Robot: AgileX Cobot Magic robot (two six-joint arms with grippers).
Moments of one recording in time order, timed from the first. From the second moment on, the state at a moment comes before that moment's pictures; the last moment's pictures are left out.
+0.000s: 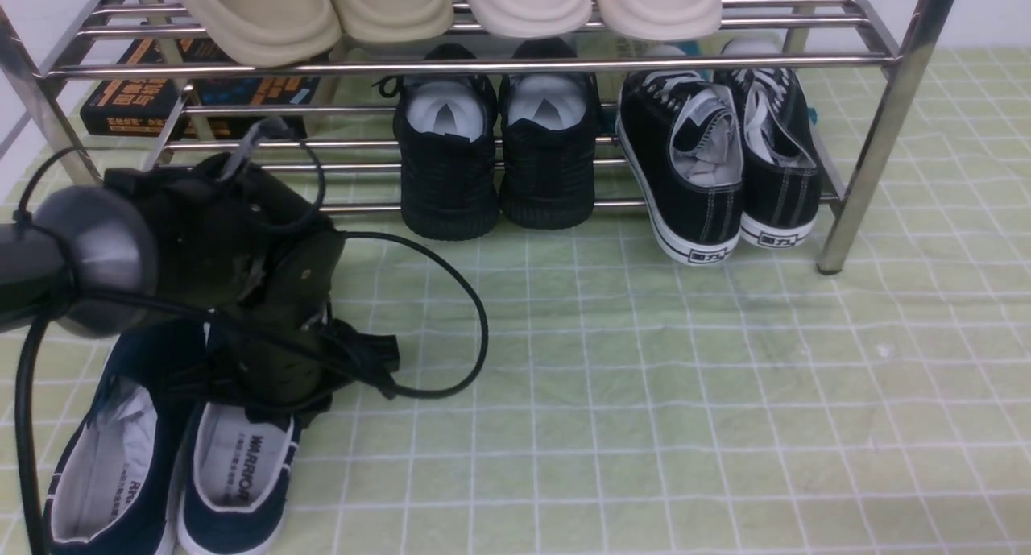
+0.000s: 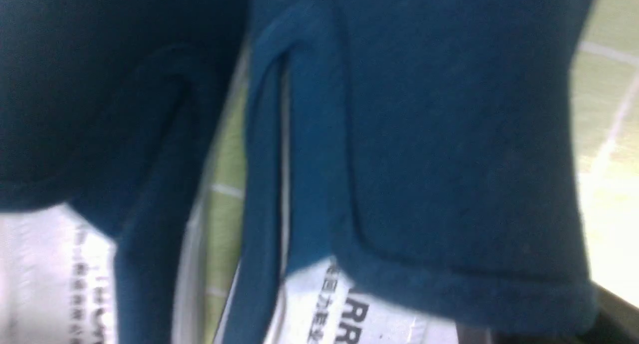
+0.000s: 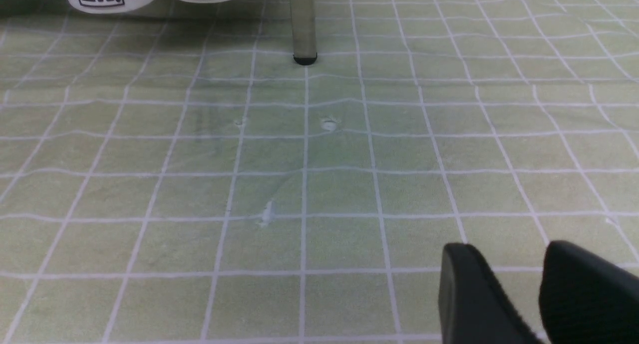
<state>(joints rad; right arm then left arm) 0.01 -0.01 0.01 -0.06 0.38 0.11 -0.48 1.68 -1.02 0.30 0.80 -0.86</state>
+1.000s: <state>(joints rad) 0.01 -0.01 0.01 -0.06 0.38 0.11 -0.48 1.64 -1.02 0.33 0.93 -0.76</state>
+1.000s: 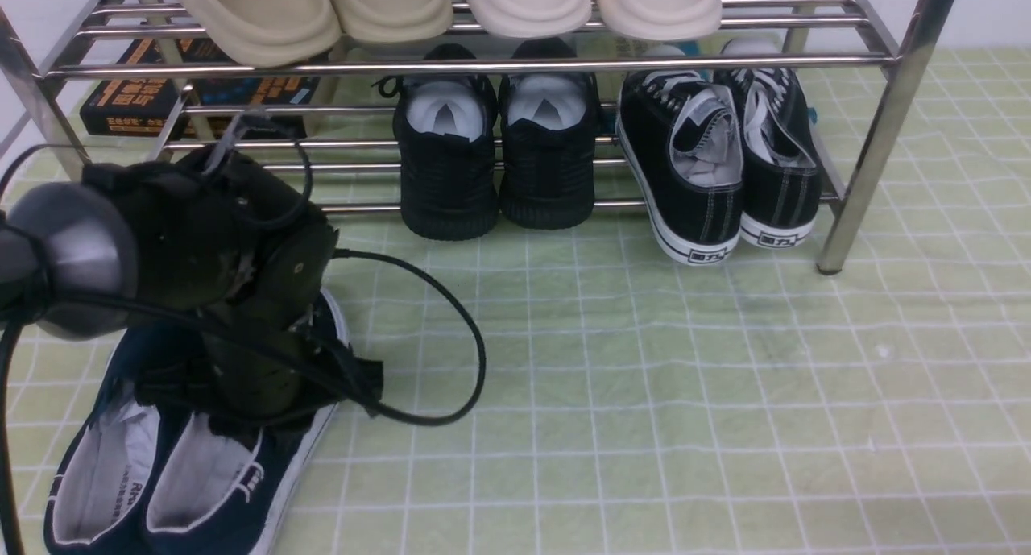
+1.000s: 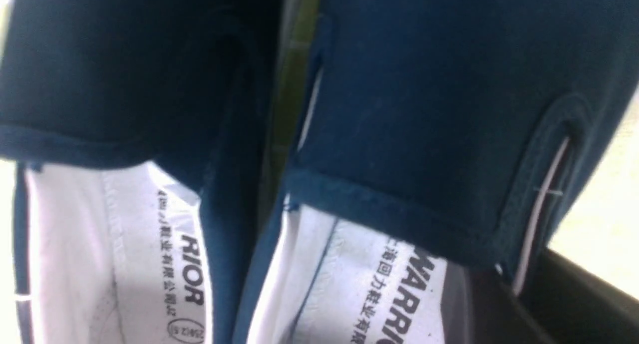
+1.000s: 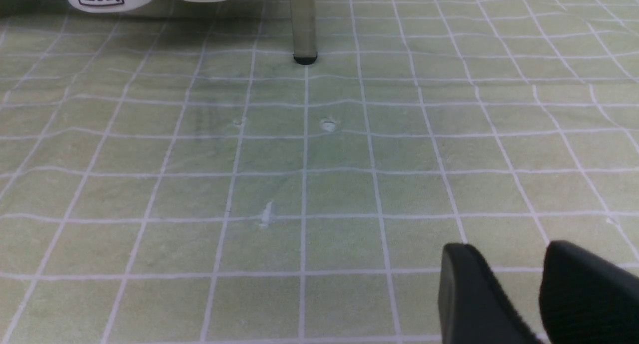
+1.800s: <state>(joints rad) 0.01 -0.01 0.01 -0.06 0.38 0.11 -0.48 0.67 -0.78 0.08 0.92 -0.42</state>
